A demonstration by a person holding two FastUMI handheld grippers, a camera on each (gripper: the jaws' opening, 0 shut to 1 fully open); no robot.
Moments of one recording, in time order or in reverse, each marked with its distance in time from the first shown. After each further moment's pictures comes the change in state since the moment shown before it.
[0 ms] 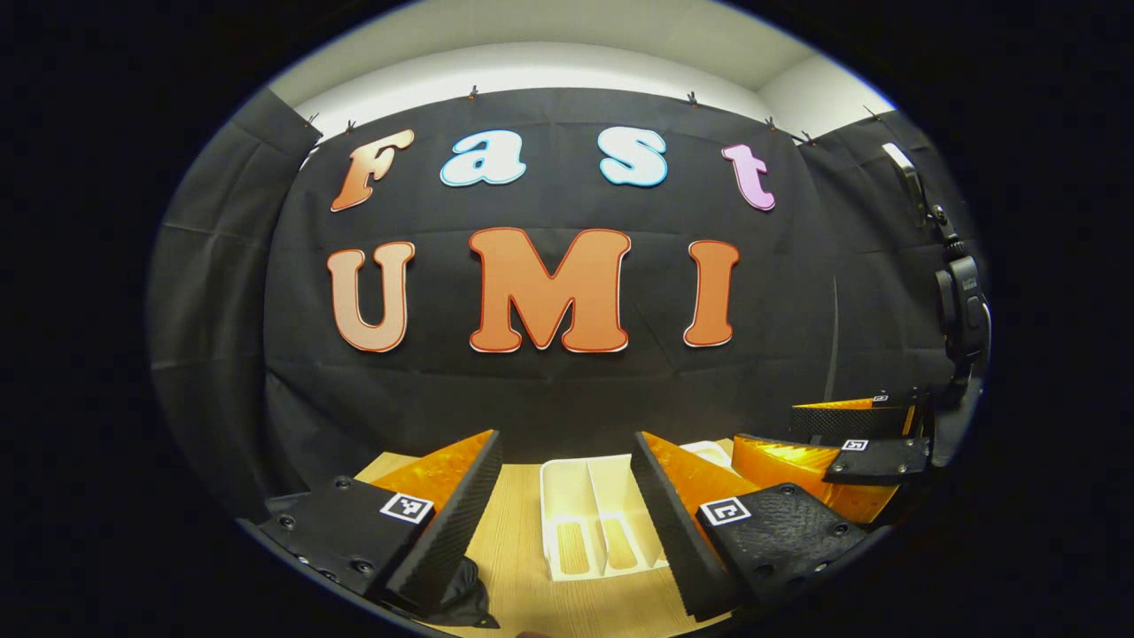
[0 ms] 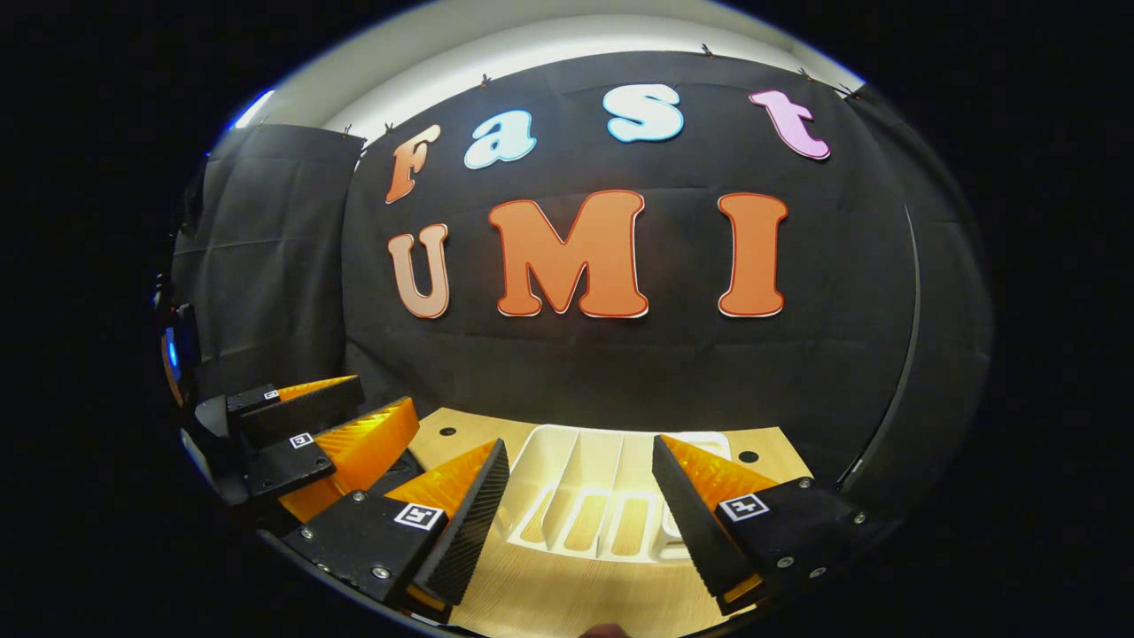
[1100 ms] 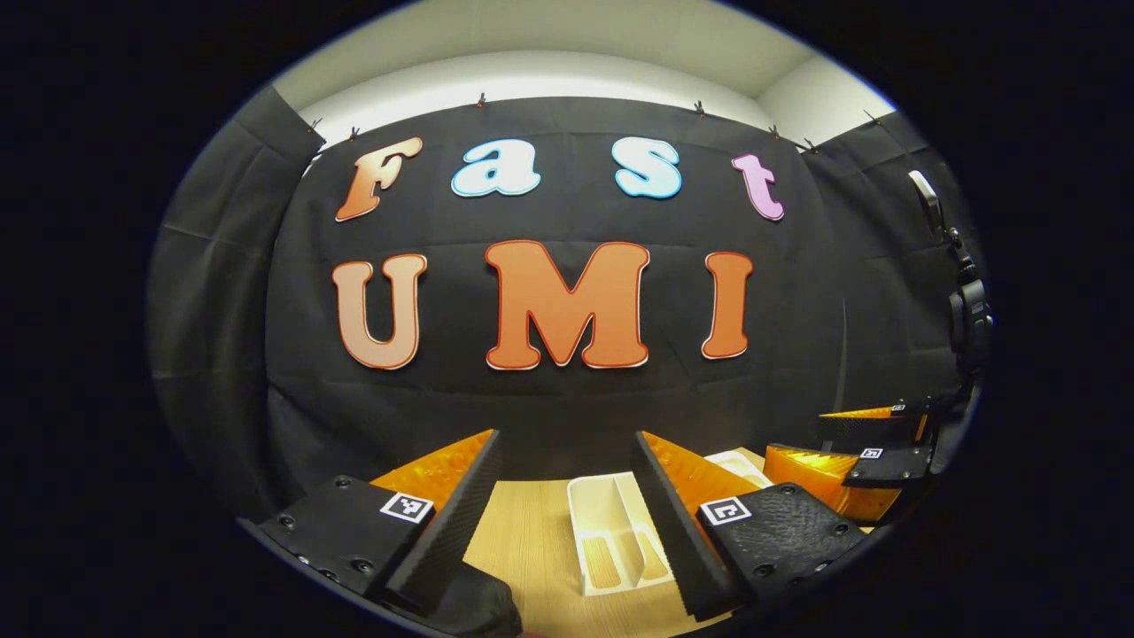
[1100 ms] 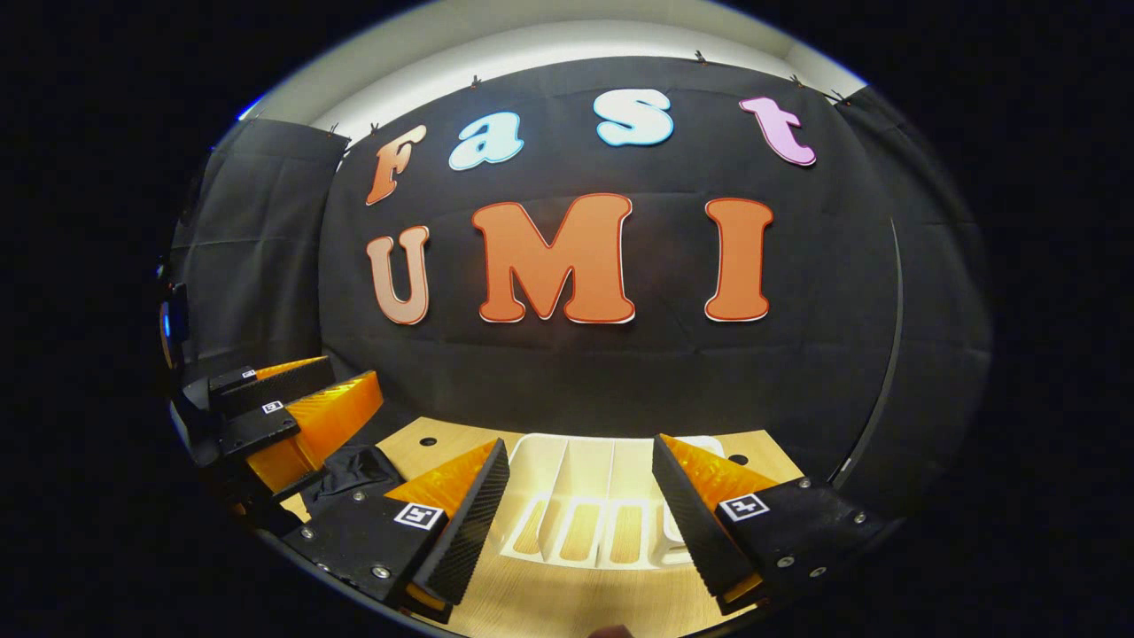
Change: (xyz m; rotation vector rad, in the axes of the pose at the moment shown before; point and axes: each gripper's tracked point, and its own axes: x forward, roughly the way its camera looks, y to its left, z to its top) left arm 0.019 0.052 0.022 0.024 -0.077 0.000; right arm 0.021 0.009 0.008 -0.003 -0.072 -0.096
